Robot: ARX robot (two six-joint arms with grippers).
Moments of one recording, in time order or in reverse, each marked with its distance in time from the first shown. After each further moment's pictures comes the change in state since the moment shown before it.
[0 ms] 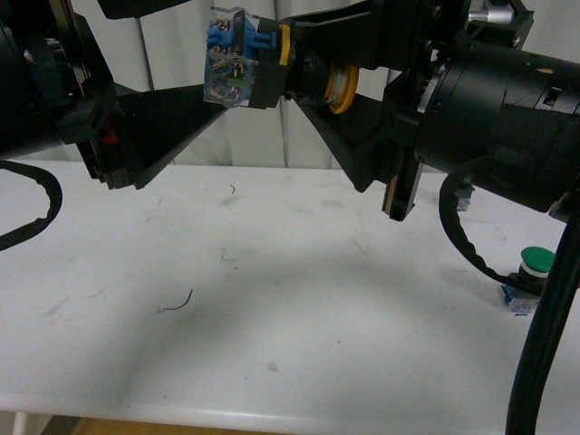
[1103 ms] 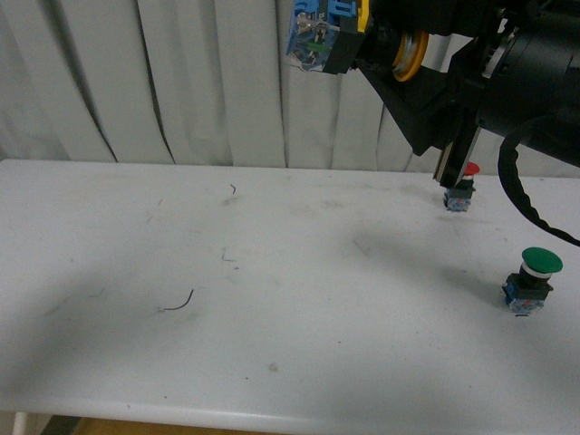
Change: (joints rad) left arm 0.570 -0.607 -0.118 -0.801 0.091 0.700; right arm -0.111 0.002 0.035 0.000 -0.011 0.002
